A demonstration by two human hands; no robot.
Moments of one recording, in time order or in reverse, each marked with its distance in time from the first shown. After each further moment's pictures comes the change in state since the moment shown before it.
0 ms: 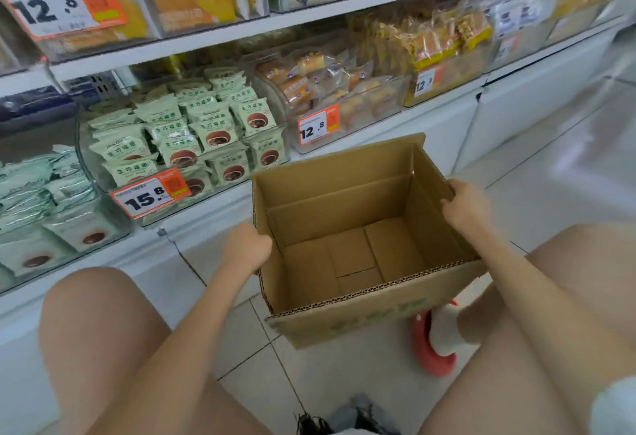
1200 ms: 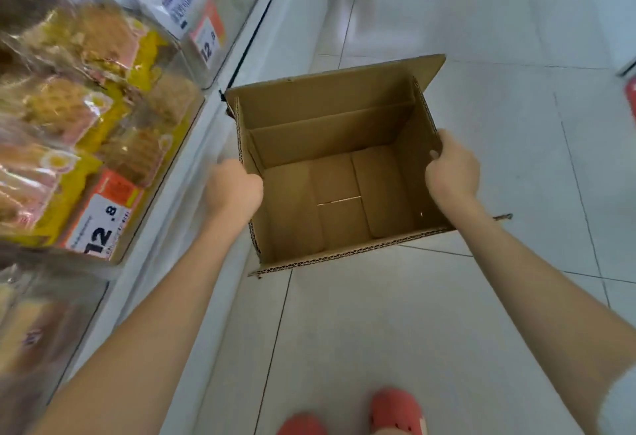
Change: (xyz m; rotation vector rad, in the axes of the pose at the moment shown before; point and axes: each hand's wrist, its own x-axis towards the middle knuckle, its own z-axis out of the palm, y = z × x) left_hand 0.192 0.542 0.274 0.344 -0.227 0.560; right_hand 0.275 0.286 -0.135 0.009 0.431 0.745
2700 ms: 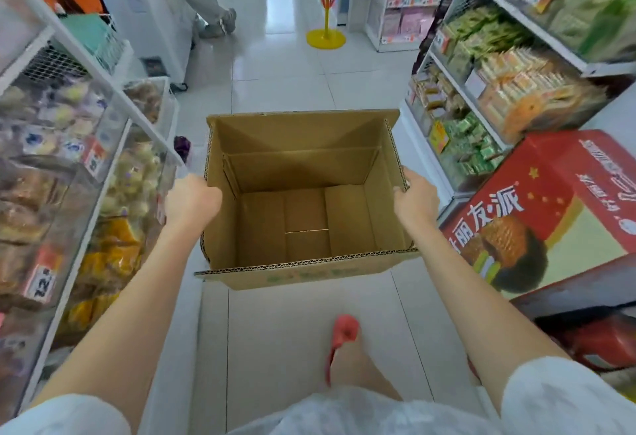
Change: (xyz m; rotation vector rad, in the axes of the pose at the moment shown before) left_hand 0.243 0.681 -0.335 0.014 -0.094 0.380; right_hand 0.505 -0.191 -0.512 0.105 0.184 0.305
